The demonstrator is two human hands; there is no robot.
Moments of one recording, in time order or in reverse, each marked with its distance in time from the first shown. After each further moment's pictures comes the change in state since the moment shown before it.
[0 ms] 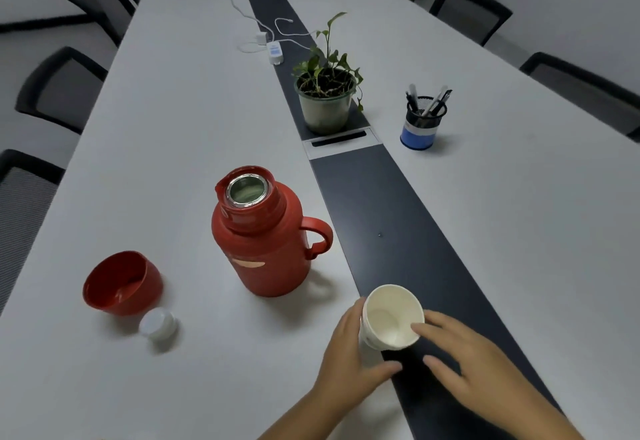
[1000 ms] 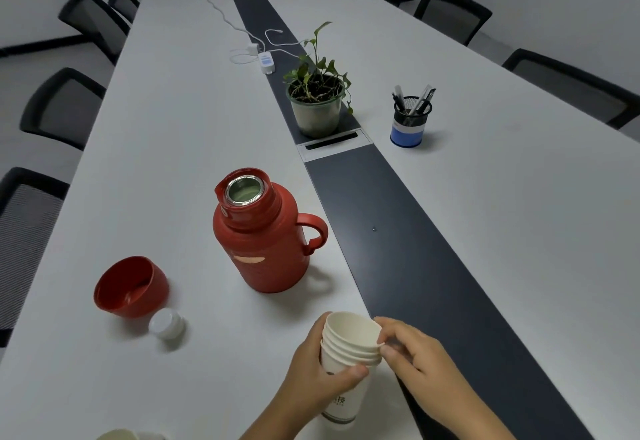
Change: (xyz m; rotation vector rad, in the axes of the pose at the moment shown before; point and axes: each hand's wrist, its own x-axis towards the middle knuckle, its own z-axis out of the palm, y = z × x) left_hand -0.041 0.003 -0.038 -0.194 -0.027 -0.077; right_hand -0.005 -0.051 0.032 0.513 0.064 0.145
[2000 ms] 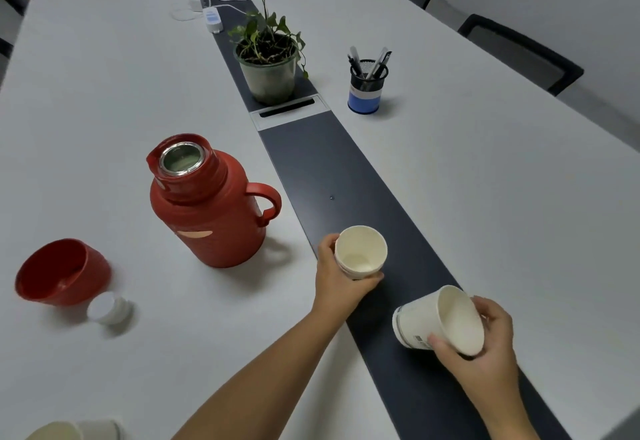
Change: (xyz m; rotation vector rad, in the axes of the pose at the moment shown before) left_hand 0.083 0.002 0.082 0.046 0.189 0.016; right_hand -0.065 0.078 -0.038 0.157 0.715 0.163
